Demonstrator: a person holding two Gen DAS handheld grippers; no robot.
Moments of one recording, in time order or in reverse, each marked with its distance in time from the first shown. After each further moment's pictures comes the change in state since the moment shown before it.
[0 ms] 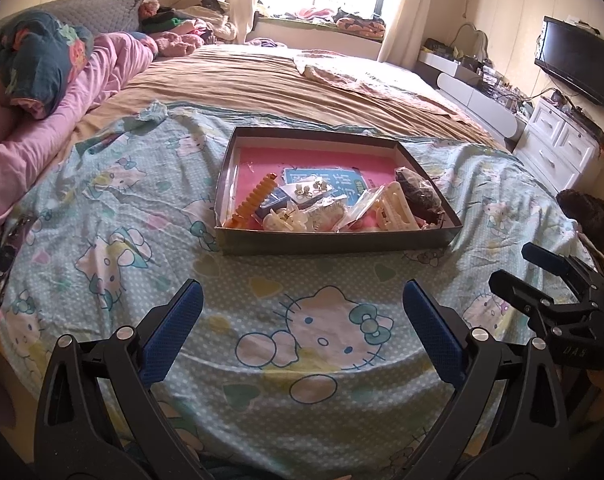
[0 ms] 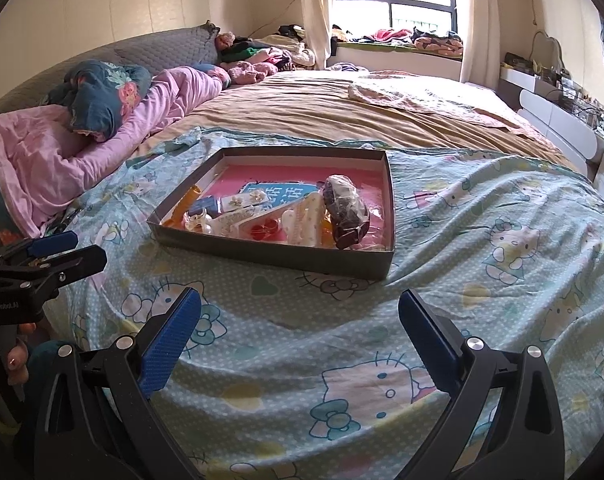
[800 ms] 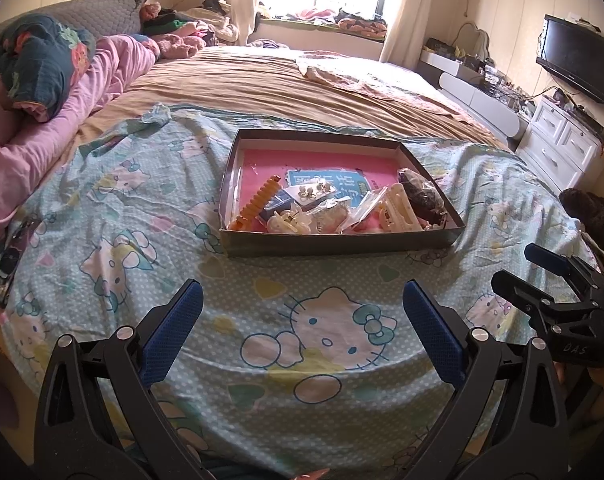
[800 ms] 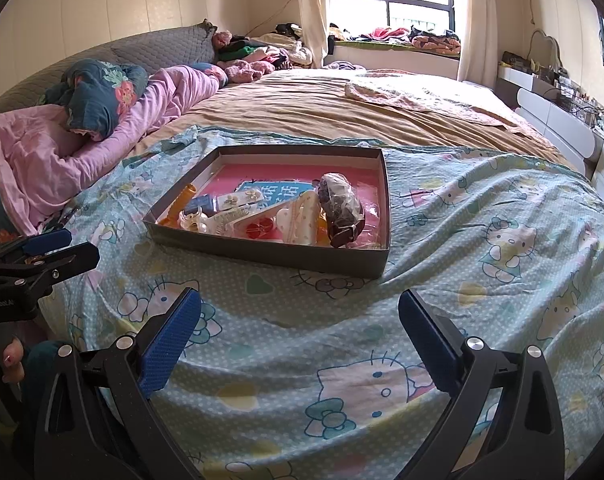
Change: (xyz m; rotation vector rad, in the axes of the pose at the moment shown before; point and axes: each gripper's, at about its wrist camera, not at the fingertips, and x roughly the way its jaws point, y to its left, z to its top) left arm -0.003 0.000 -0.001 0.002 -0.003 0.011; right arm 0.000 -0.005 0.000 0.002 0.006 -0.005
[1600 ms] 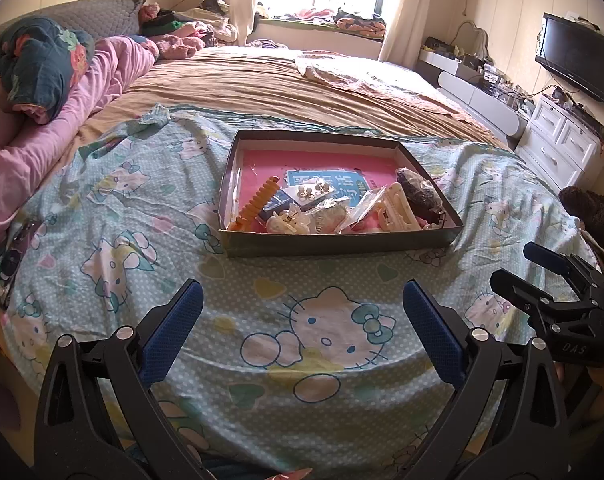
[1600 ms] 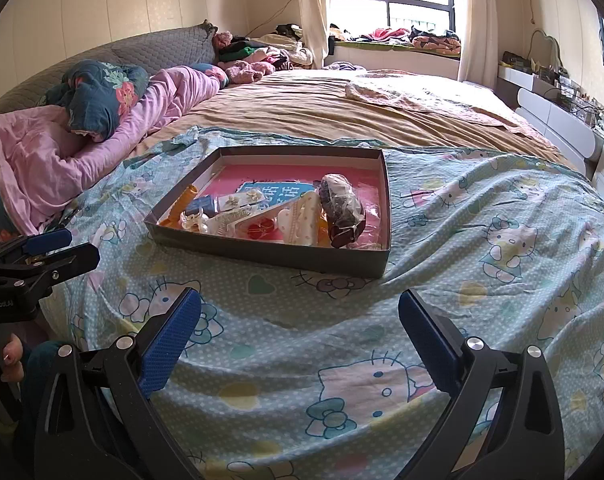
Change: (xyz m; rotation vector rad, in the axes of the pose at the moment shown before) left arm -0.003 0.001 0.003 0.002 -0.001 0.001; right arm 0.000 0.000 -0.001 0.000 0.001 0.001
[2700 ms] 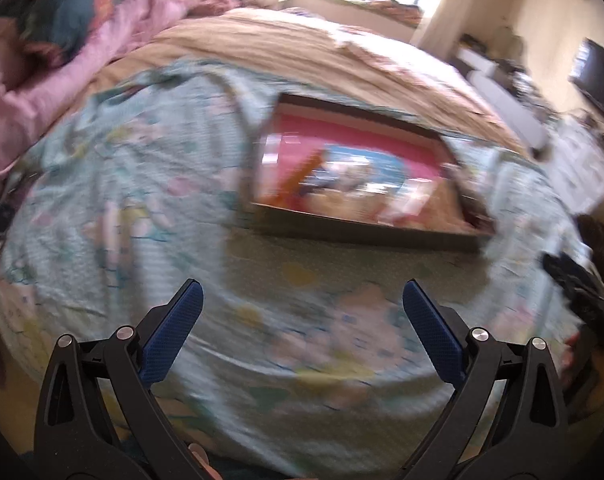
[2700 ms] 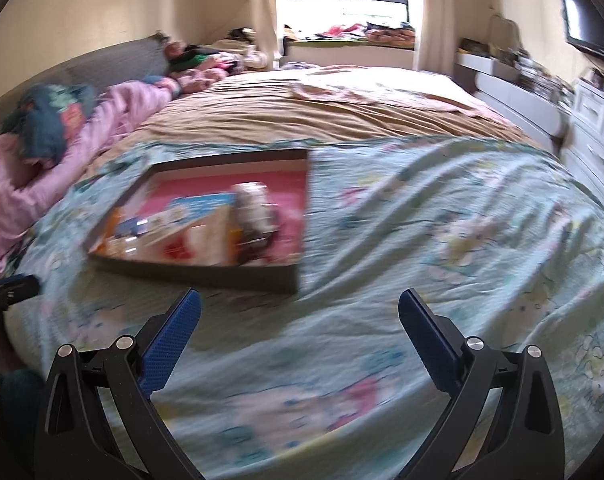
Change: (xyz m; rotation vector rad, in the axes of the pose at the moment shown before) left arm 0.034 0.050 0.006 -0.160 0.121 0.059; right arm 0.021 -0.074 0.008 0.118 -0.011 -0.151
